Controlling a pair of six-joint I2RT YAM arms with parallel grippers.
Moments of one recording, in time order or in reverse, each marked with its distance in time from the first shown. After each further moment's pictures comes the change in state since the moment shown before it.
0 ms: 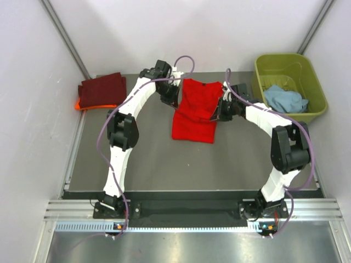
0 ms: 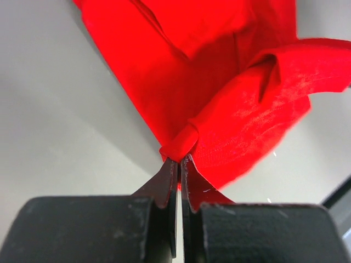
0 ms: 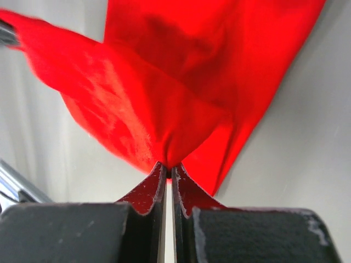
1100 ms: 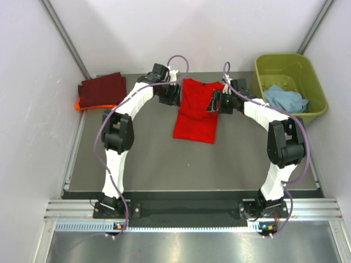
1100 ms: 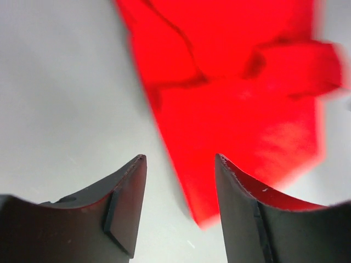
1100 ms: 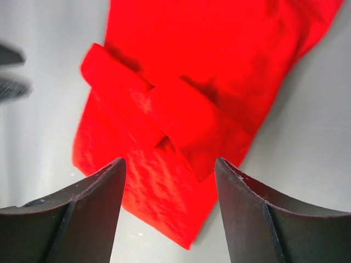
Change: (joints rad) left arm 0.007 -0.076 -0.238 0.318 -0.111 -0.168; right arm -0.013 0.103 0.115 0.082 0.072 -0.068
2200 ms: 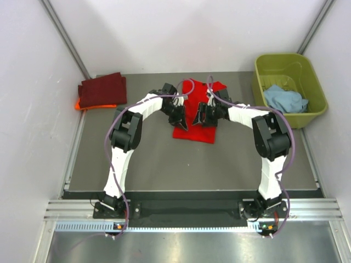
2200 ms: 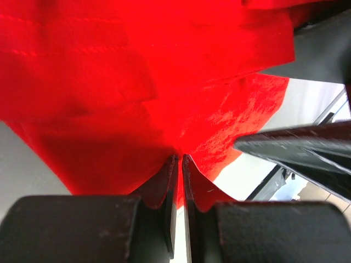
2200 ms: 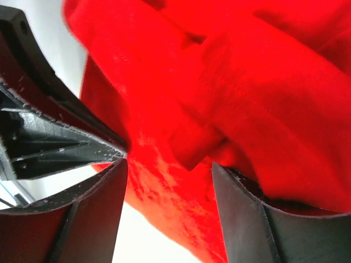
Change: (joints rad) left arm -0.054 0.075 -0.191 -0.016 0.333 -0.183; right arm 0.128 0.143 -0.019 0.050 -0.089 0.137
